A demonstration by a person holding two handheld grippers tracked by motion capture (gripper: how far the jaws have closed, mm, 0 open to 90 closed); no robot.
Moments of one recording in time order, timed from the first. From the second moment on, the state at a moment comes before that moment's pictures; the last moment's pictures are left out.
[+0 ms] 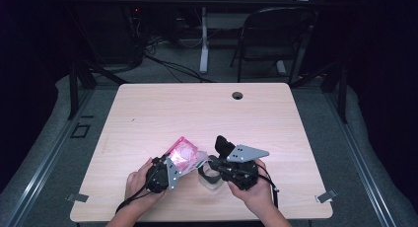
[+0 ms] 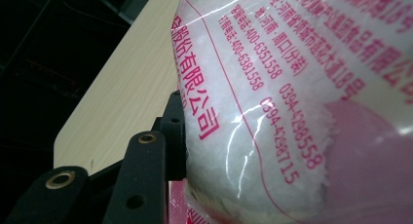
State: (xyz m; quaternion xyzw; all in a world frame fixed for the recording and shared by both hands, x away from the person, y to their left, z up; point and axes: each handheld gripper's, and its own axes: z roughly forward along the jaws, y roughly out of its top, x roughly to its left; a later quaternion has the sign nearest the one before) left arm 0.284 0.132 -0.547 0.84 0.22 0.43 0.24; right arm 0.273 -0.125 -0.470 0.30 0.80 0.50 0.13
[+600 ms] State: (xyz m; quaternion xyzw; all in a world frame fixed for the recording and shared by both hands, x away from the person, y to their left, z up) left arm 0.281 0.132 -0.542 0.82 0.21 0.48 0.22; right arm 0.273 -0.127 -0.472 0.30 0.80 0.50 0.13
